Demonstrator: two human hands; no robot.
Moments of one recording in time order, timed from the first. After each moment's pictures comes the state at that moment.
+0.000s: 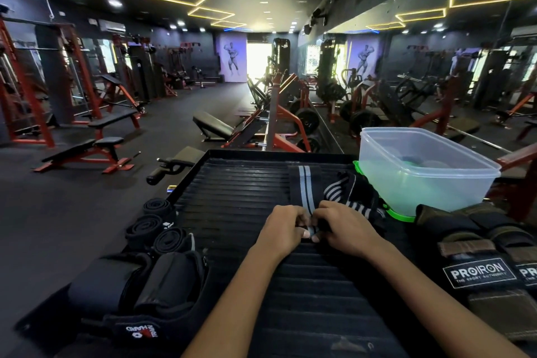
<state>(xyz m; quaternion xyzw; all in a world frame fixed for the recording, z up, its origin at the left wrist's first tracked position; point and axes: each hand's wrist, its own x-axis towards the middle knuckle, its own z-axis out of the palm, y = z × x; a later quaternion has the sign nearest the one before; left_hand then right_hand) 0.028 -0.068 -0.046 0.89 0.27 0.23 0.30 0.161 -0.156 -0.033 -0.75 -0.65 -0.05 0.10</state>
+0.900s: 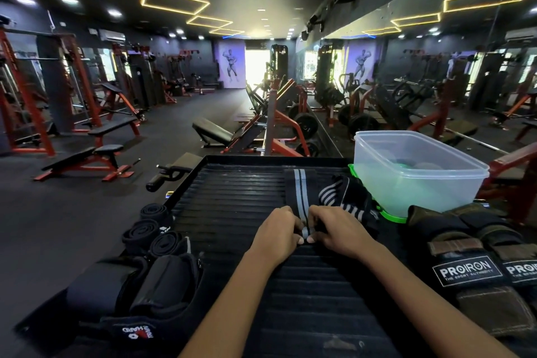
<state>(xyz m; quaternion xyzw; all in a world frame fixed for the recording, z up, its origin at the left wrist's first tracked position) 0.030 -0.069 -0.051 0.92 0.27 0.22 0.17 0.165 -0.162 -0.034 -0.74 -0.65 -0.01 0.17</state>
